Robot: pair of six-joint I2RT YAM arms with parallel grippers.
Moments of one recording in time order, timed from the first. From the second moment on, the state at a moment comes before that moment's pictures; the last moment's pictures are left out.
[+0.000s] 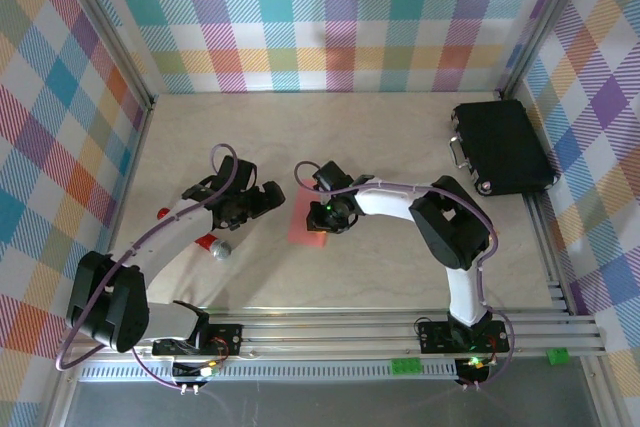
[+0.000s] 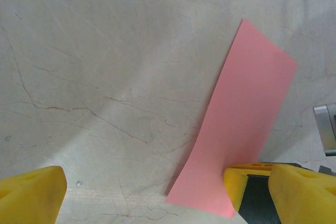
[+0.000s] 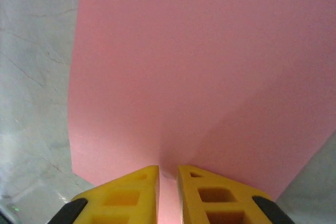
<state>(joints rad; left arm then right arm) -0.39 1.33 0.87 -0.55 0.06 -0.81 0.77 1.98 1.24 -0.41 -0.35 0.64</state>
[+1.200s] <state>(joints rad) -0.58 1.46 0.69 -0.24 0.33 -1.05 0.72 1.72 0.92 -0.37 -0.26 0.82</state>
